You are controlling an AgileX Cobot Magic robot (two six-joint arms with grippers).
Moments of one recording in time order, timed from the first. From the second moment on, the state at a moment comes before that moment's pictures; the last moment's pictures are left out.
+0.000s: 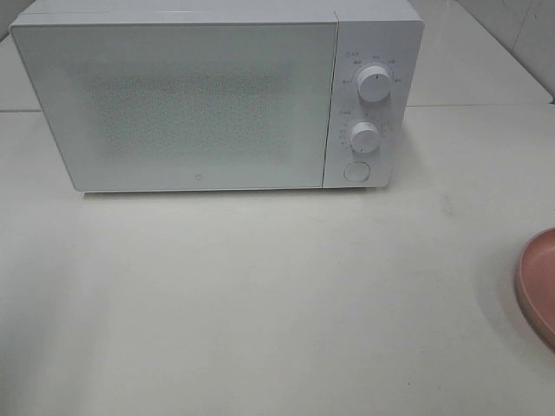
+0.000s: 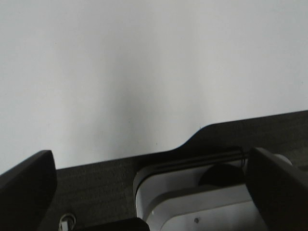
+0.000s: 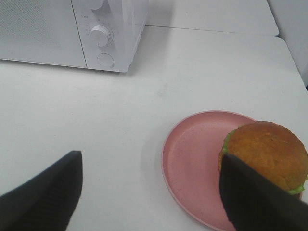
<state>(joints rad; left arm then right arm) -0.06 0.70 -0.55 -0.20 1.10 0.12 0.18 0.00 -0.50 -0.06 1.00 0.08</state>
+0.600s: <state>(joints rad) -0.06 0.23 -0.52 -0.09 1.08 0.04 0.18 0.00 -0.50 -0.06 1.00 0.08</state>
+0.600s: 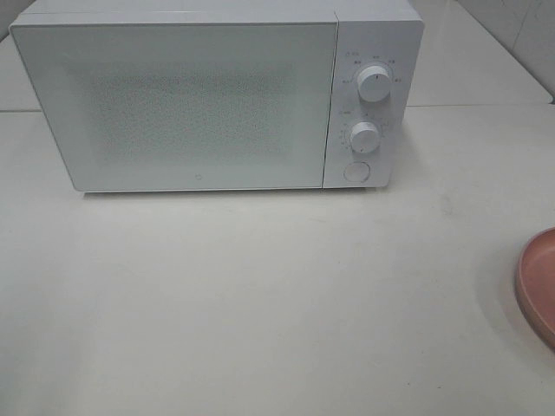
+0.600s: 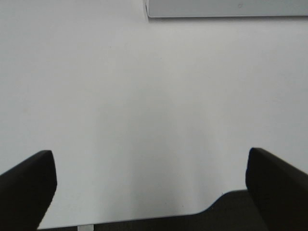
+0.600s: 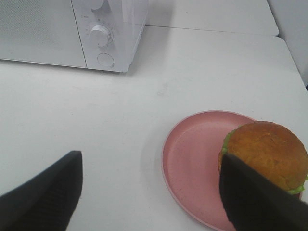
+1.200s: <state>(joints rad) 0.05 0.00 -0.52 -0.09 1.08 0.04 0.18 0.00 -0.50 -0.06 1.00 0.08</state>
